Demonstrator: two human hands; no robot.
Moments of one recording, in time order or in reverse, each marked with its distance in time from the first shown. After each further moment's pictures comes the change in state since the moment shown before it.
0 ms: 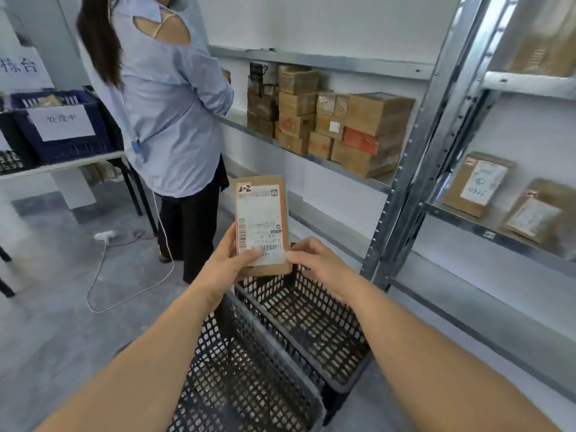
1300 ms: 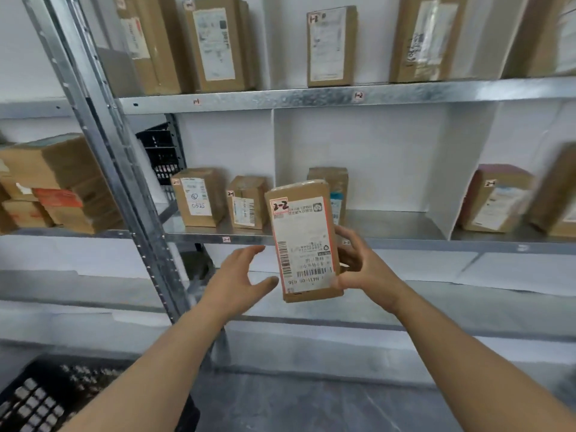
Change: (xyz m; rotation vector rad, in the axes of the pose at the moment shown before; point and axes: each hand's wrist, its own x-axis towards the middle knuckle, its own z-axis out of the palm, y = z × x) left_hand 0.020 -0.021 0.568 1.000 -0.571 0.447; right_hand -0.352 0.117 -0.468 0.002 0.687 -0.144
